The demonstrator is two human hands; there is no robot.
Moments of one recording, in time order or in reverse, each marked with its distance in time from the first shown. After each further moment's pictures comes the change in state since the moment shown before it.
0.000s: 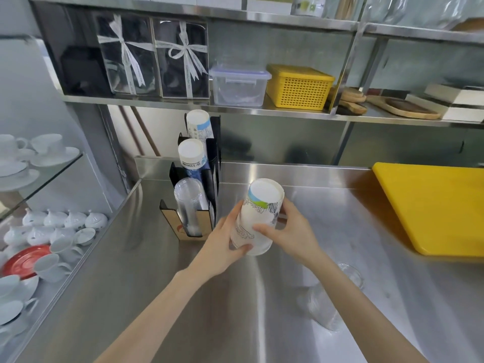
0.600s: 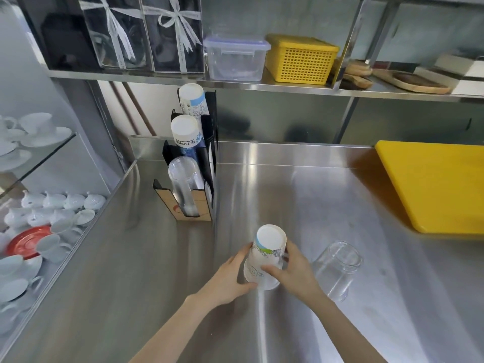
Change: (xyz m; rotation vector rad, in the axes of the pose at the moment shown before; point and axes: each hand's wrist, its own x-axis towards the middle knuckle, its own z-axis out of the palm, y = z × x) left_hand -0.043 -0.056 0.068 0.077 -0.315 -0.210; right_hand -0.054 0.110 0.027 -0.047 -0.075 0.263
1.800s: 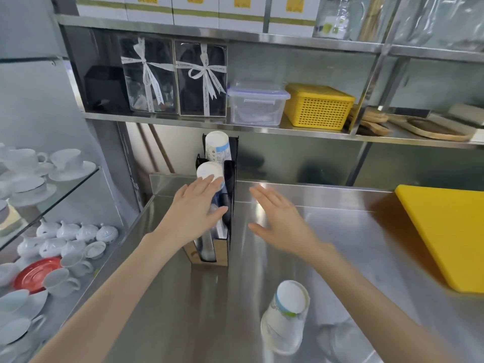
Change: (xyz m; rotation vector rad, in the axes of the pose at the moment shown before) left_hand 0.014 0.079 -0.210 0.663 0.531 0.103; right_hand 0.082 -0.182 -0.018 -0.697 -0.027 -0.602
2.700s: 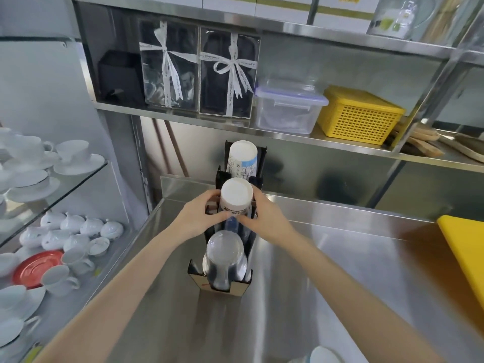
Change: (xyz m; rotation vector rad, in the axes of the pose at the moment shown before) left_hand 0.073 -0.081 0.036 -0.674 -0.054 -0.285; right_hand 0.128 -0.009 0.041 0.463 -0.043 0.069
